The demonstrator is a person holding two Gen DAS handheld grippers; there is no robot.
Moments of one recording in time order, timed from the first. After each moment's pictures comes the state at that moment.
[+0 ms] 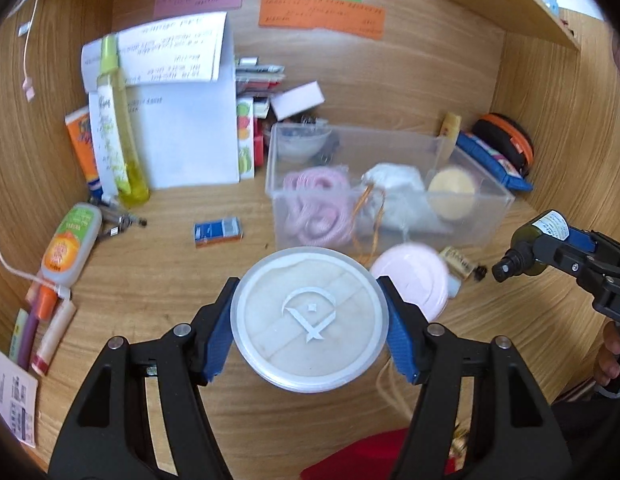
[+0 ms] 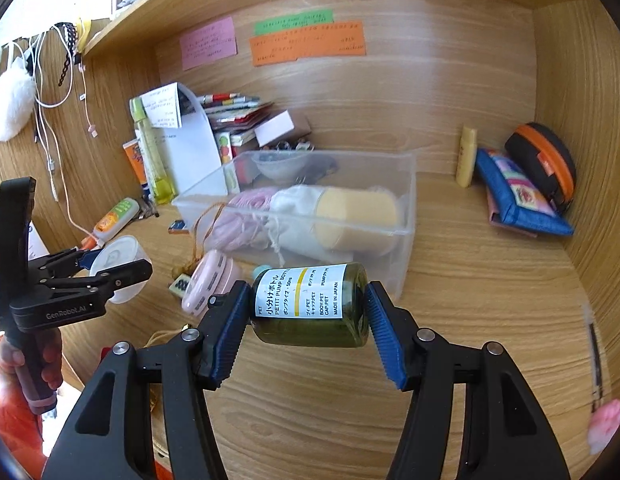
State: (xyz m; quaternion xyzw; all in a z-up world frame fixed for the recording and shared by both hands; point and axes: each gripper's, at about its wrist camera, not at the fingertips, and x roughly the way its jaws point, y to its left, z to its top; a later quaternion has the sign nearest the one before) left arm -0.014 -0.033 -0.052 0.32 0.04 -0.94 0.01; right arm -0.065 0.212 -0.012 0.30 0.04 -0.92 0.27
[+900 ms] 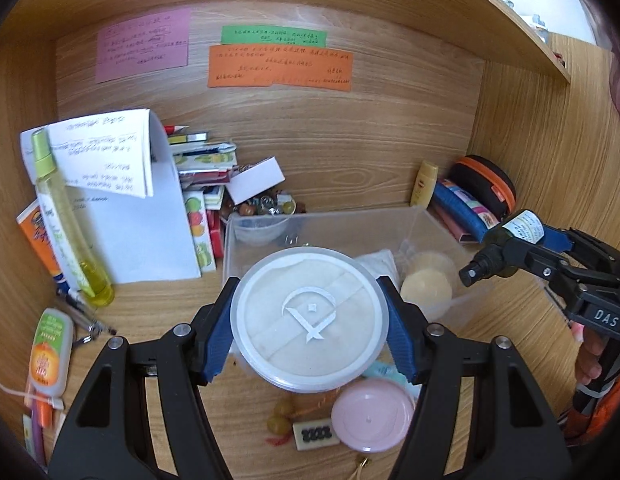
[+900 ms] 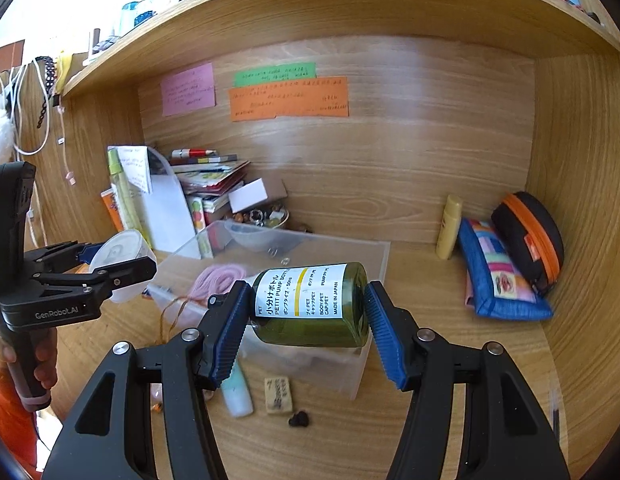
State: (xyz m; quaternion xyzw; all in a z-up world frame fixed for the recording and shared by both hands) left arm -0.085 -0.024 0.007 0.28 0.03 -0.96 -0.04; right arm -0.120 0.209 0.038 0.24 0.05 -0.94 0.25
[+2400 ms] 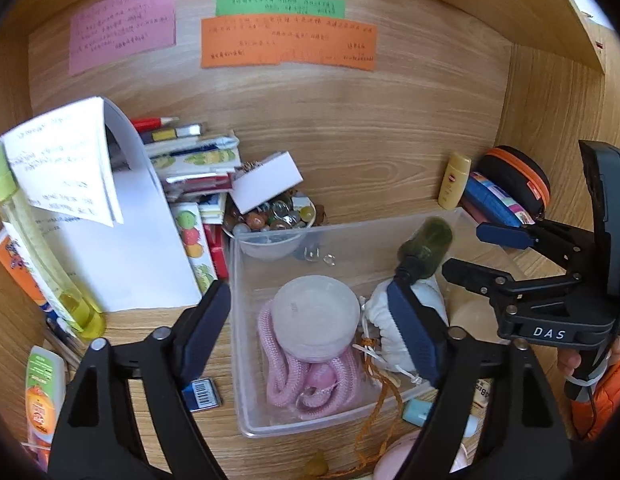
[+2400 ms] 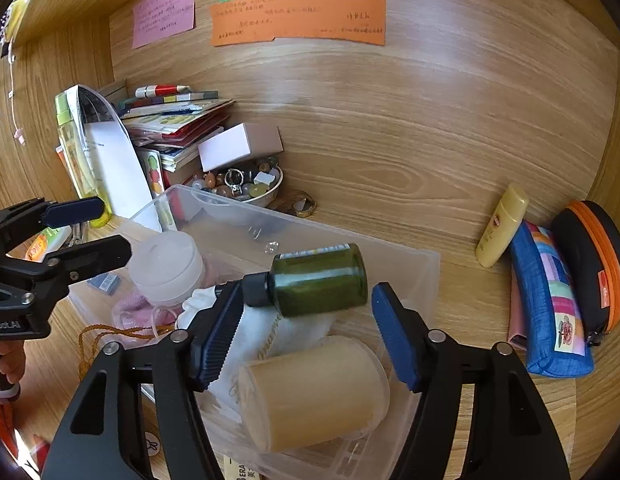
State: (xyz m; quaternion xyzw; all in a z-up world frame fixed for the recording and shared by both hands) left arm -0.145 -0.038 -0.010 0.30 0.01 -0.95 -0.02; right arm -0.218 0.146 -0.005 0.32 0.11 -0.90 0.26
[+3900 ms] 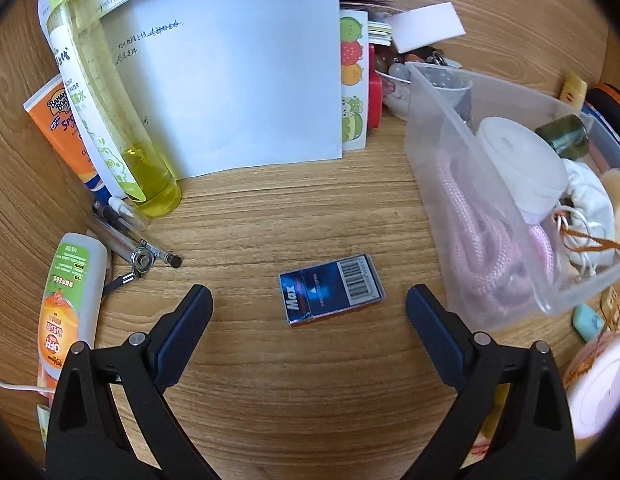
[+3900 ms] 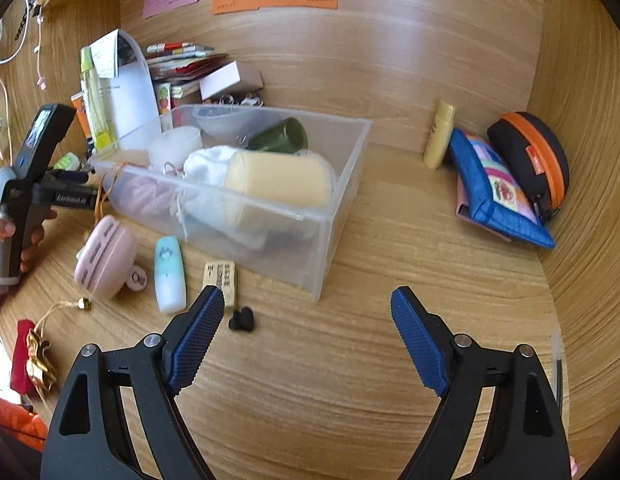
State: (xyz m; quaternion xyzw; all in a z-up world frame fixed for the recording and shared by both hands) left arm -0.136 -0.119 -0.105 0.44 0.01 -0.89 0.11; right arm -0.120 0.226 -0.044 0.35 0.12 -0.90 0.22
